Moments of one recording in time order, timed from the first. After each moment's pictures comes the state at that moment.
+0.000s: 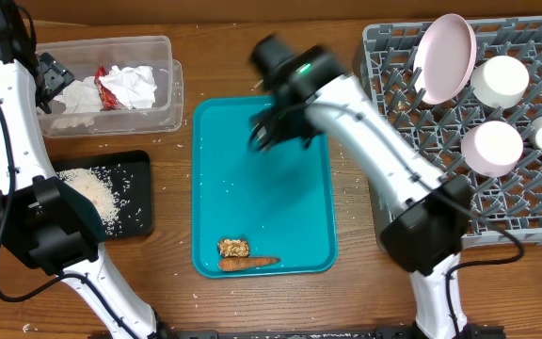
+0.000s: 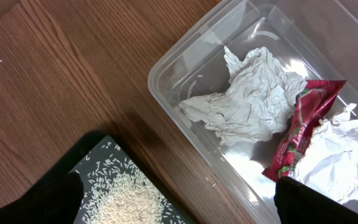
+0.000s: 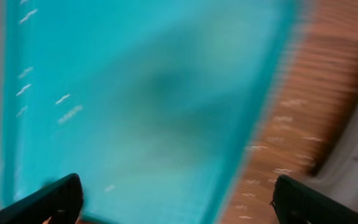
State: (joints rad) left arm 0.37 2.14 2.18 -1.21 -0.29 -0.50; right arm 0.57 2.17 2.23 -1.46 0.01 0.28
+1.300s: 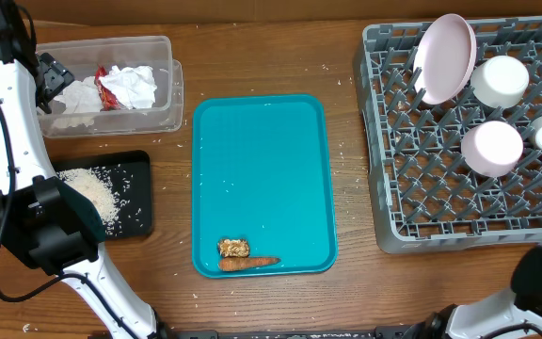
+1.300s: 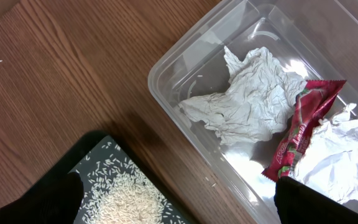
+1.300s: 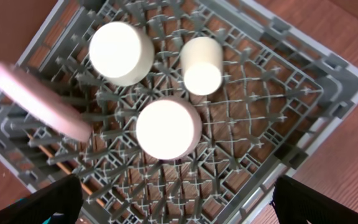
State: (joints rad) left arm 0.37 2.14 2.18 -1.21 -0.29 -0.50; right arm -0.57 1.79 2.28 -1.59 -0.02 0.33
